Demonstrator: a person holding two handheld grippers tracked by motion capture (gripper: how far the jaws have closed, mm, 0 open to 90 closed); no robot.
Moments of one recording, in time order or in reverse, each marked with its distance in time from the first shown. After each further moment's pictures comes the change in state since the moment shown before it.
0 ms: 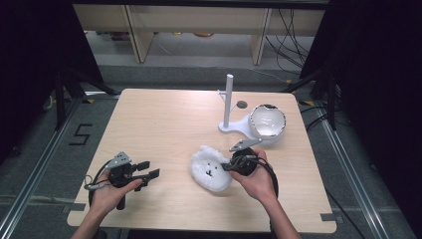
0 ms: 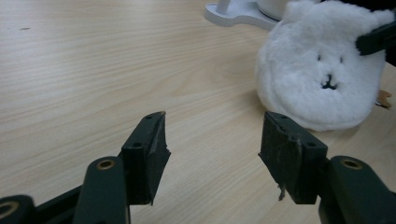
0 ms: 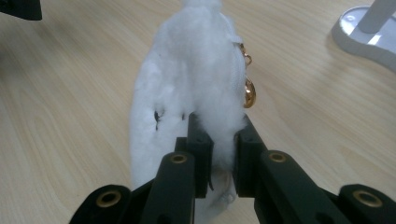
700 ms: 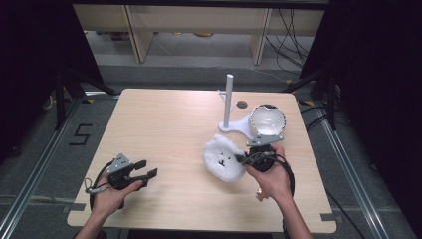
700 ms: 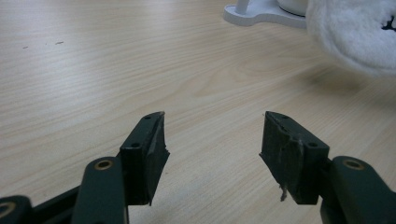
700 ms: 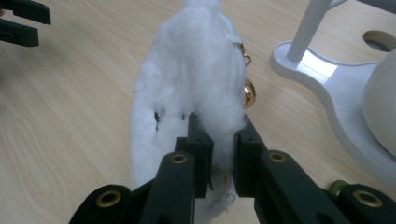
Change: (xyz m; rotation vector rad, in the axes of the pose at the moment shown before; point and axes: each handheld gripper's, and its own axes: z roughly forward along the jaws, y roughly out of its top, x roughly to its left) left arm 0.002 -0.009 0.003 -0.039 0.070 0.071; right arm -0.021 -0.002 -0.041 -0.102 -0.077 -0.027
